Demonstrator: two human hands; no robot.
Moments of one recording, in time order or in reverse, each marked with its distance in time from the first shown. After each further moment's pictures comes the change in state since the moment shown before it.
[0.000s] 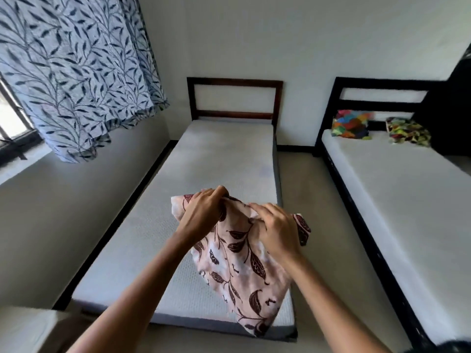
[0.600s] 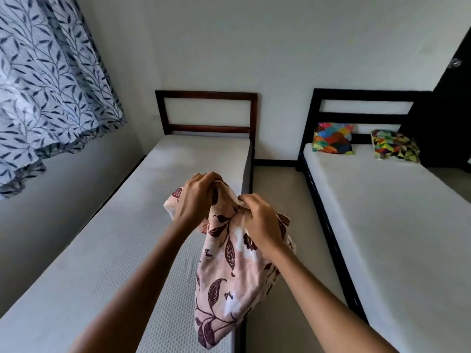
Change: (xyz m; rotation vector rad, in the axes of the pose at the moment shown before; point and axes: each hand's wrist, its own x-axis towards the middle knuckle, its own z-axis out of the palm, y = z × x) left_hand 0.268 0.086 0.182 -0.069 0.219 -0.063; right_hand 0.146 0.286 -0.022 0.230 0.001 0.122
